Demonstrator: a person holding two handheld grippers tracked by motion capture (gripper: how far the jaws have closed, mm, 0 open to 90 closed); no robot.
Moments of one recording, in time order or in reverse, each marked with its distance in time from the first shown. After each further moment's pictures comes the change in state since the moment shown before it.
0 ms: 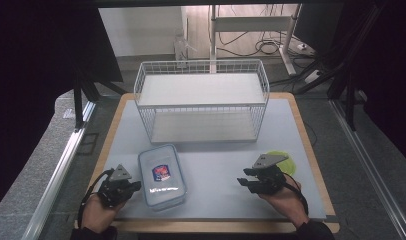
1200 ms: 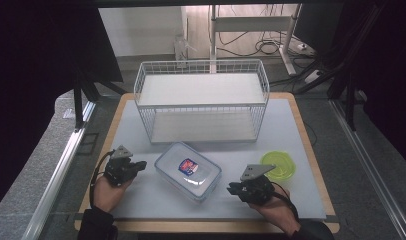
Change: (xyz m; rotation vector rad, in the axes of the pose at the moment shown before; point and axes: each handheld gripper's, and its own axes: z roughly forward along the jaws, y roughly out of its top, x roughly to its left) left arm 0.046 0.033 0.027 -0.120 -0.017 -0.127; right arm 0.035 -0.001 0.017 0.005 0.107 -0.034
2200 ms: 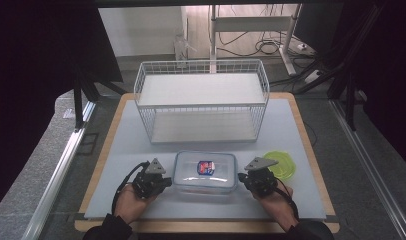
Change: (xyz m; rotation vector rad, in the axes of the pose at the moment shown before) left arm -0.087 0.008 0.021 0.122 -0.121 0.198; right arm -0.022 -0.005 0.006 0.025 -0.246 0.129
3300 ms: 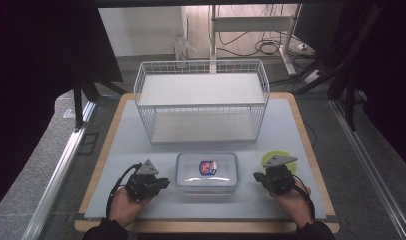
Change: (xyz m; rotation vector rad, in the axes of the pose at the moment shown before) left arm 0.008 -0.012 -0.011 -0.029 -0.001 -0.043; right arm -0.040 -0.020 -0.020 0.041 -0.010 0.053
